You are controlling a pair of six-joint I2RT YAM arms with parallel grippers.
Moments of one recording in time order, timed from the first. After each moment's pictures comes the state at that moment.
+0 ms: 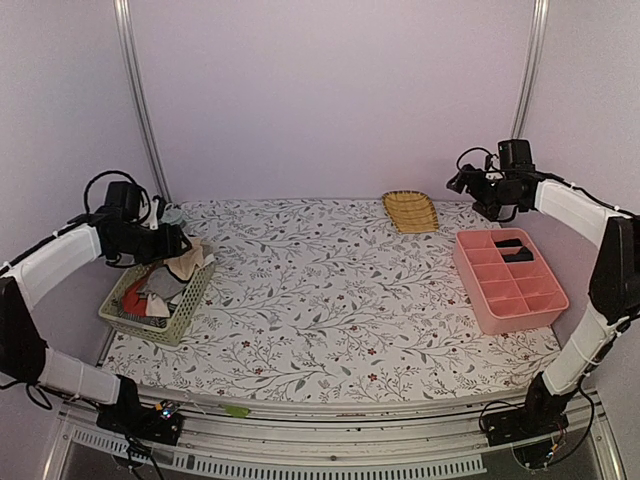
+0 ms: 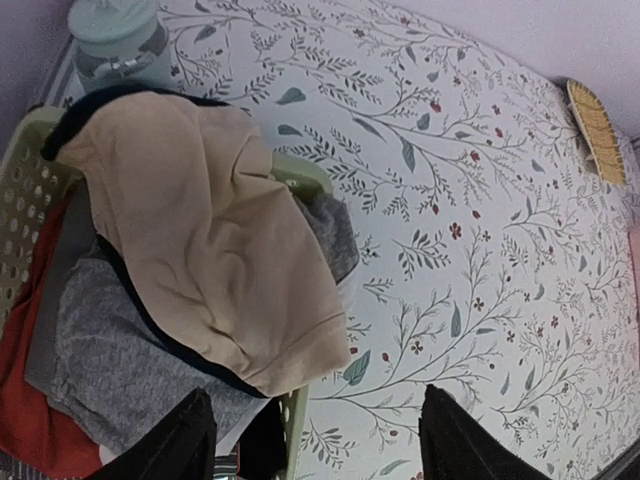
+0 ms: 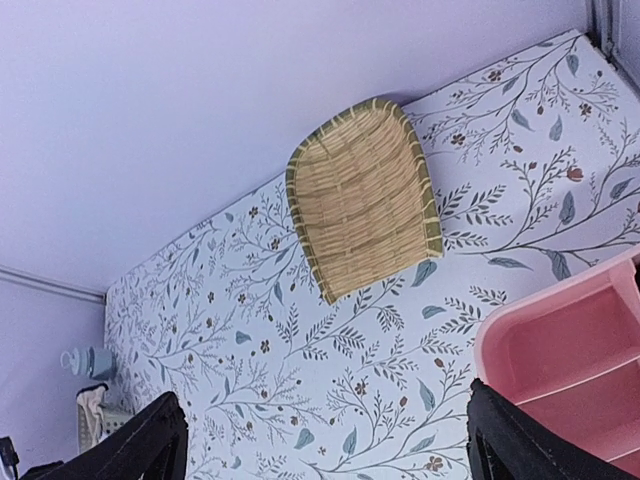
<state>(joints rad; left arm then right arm) -0.05 1.28 1.01 -0.54 0.18 -0.24 0.09 1.66 1.42 -0.36 -0.21 0.64</state>
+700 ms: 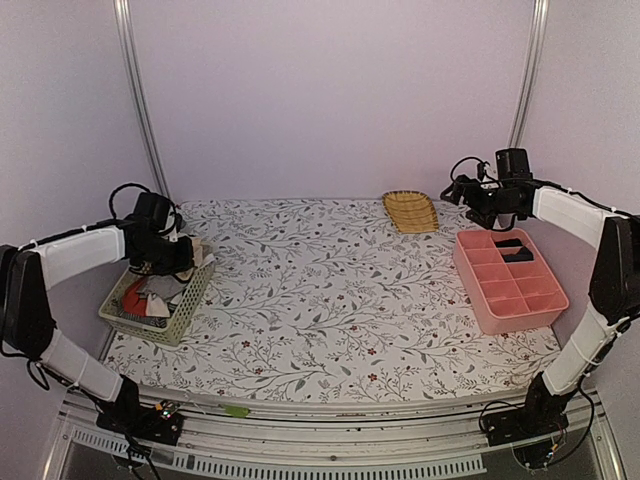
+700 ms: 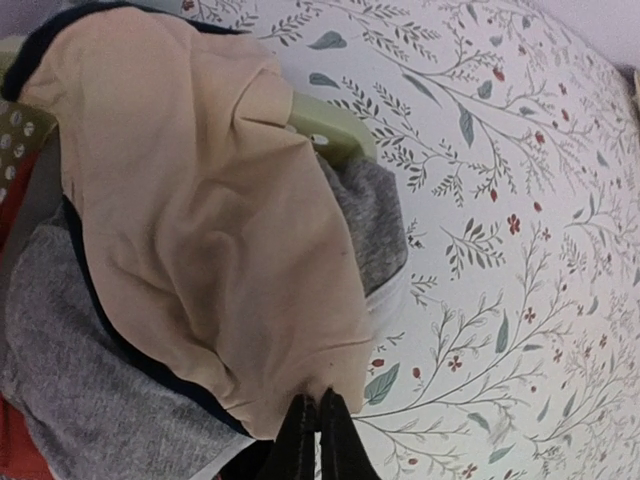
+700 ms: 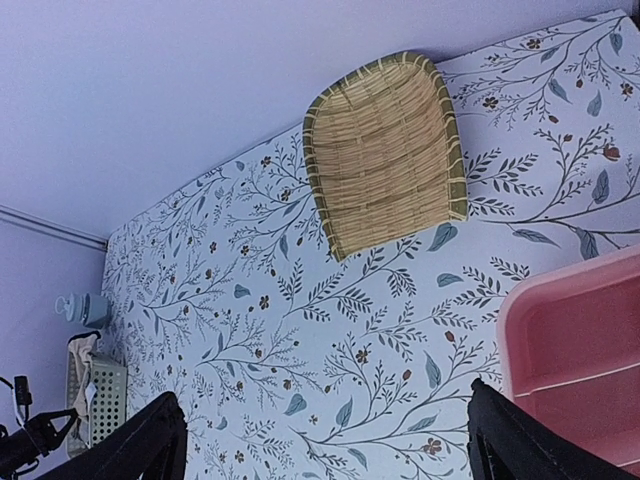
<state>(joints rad) -0.16 1.42 0.94 -0.45 0.04 -0.36 0.10 1.66 1.33 -0.33 -0.32 0.54</state>
